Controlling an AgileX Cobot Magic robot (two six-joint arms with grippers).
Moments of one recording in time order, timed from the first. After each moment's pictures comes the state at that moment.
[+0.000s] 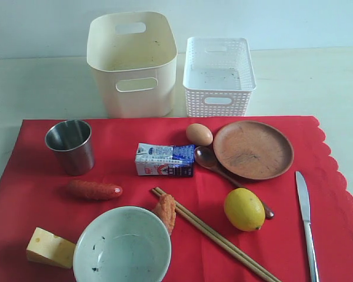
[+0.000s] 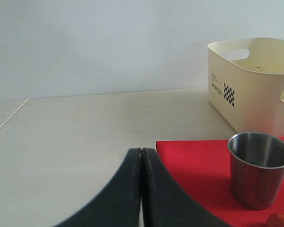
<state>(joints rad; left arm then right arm) 0.01 0.01 0.00 0.01 0.21 0.08 0.01 0.01 0.00 0.34 0.04 0.21</state>
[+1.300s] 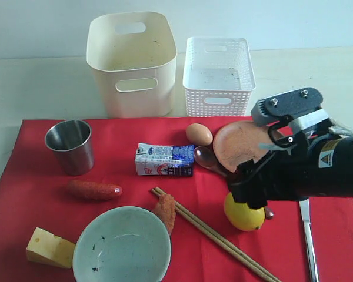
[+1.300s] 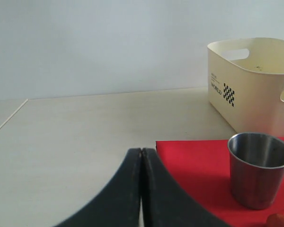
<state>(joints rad) 0.01 0.01 0.00 0.01 0.21 0.08 0.61 1.33 -0.46 0.23 0.14 -0.01</state>
